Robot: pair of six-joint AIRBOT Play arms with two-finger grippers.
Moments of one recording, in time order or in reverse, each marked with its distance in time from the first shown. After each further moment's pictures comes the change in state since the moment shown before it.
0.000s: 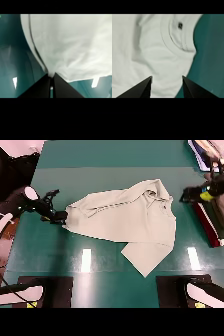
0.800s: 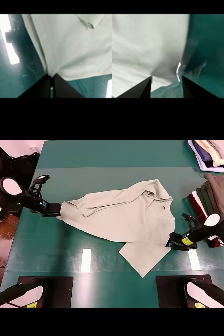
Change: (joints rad) left arm -0.004 0.171 0.038 0.008 -0.022 0.018; right arm -0.092 0.077 -0.694 0.159 -0.141 0.045
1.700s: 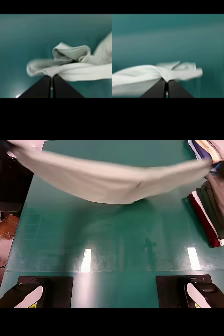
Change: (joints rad) left arm 0.000 0.213 0.555 0.003 0.045 -0.011; right arm 0.071 0.288 0.654 0.020 -0.282 -0.002
